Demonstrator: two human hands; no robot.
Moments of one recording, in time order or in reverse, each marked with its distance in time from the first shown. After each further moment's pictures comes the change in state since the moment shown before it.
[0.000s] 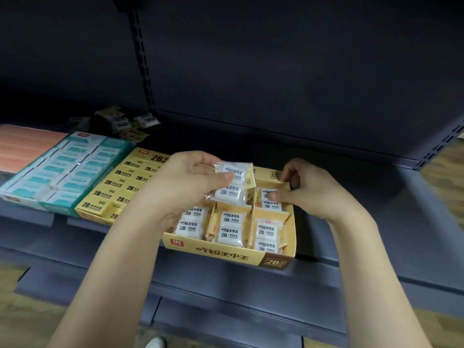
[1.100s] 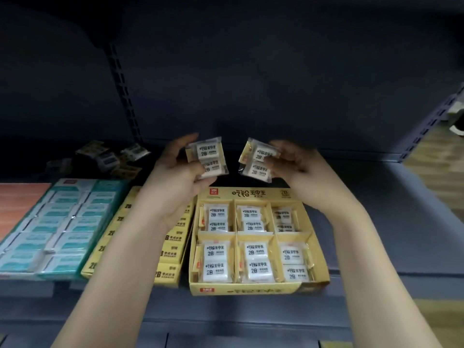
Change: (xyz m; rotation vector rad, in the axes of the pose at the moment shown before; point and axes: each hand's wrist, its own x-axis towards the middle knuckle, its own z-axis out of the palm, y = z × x) left_hand 0.057 0.013 -0.038 -0.430 -0.016 0.128; right_hand 0.024 -0.050 0.004 0.419 0.223 -0.145
